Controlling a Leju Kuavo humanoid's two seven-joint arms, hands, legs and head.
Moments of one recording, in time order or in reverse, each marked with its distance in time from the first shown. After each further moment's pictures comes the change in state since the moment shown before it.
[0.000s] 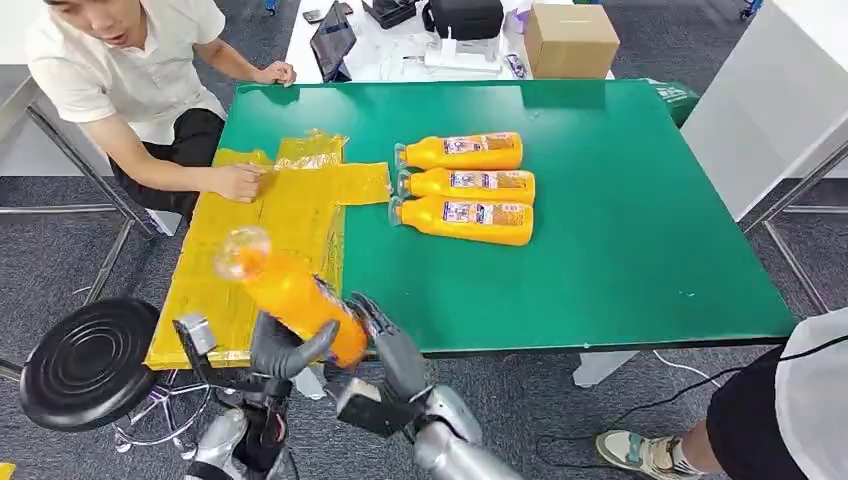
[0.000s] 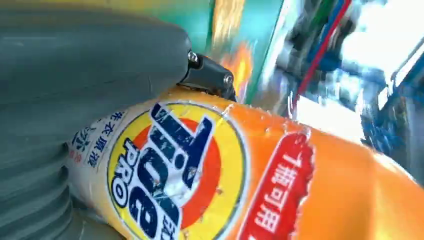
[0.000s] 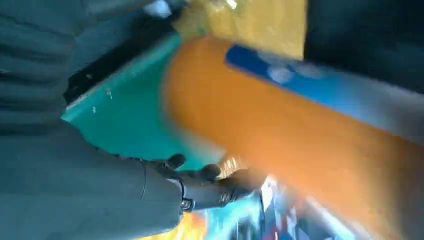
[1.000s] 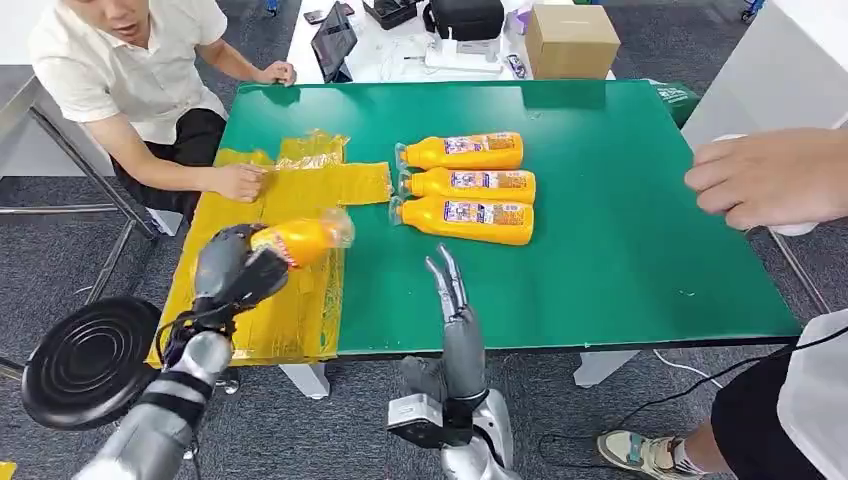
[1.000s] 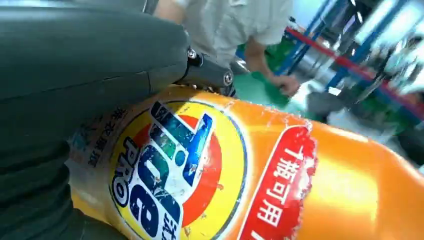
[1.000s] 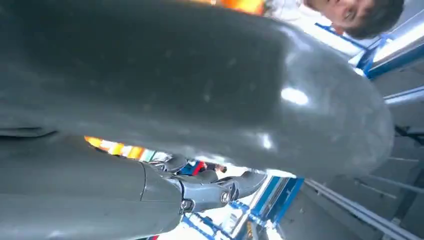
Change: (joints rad) left arm -0.391 0.125 0.047 0.424 -1.057 0.338 0.259; right arm 0.222 -0.041 -0.146 -0.592 0.090 -0.050 -0.005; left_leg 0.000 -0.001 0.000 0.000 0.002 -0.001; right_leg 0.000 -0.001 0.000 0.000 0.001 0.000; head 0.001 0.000
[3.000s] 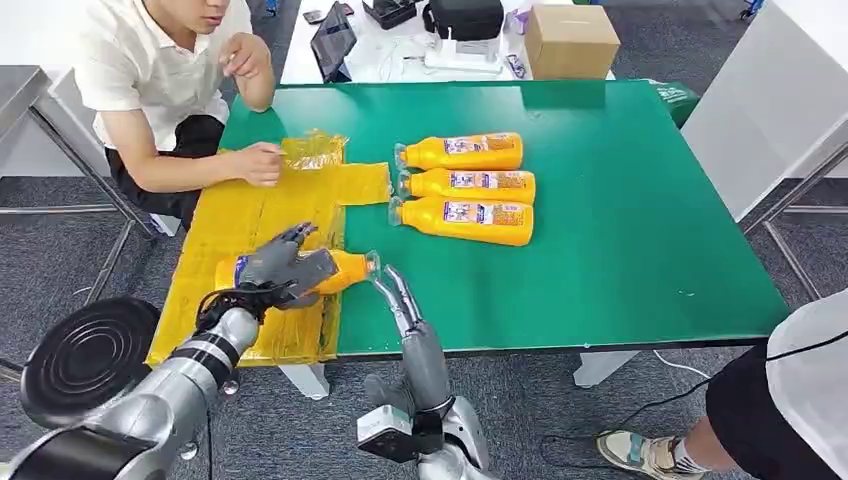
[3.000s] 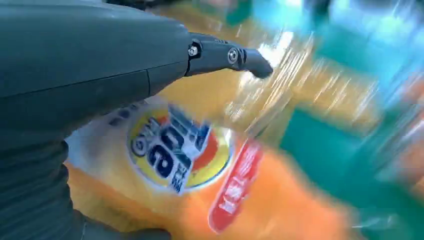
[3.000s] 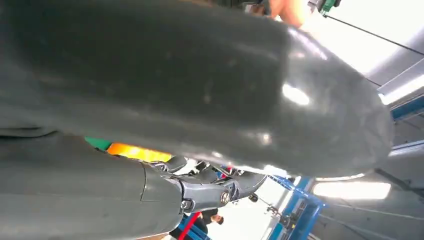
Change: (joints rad) left arm -0.164 -0.074 -0.036 0.354 0.082 -0.098 -0.134; right arm -0.074 -0.031 0.184 0.168 -0.139 0.000 0.000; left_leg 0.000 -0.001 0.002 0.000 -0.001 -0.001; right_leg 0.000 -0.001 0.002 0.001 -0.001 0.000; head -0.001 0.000
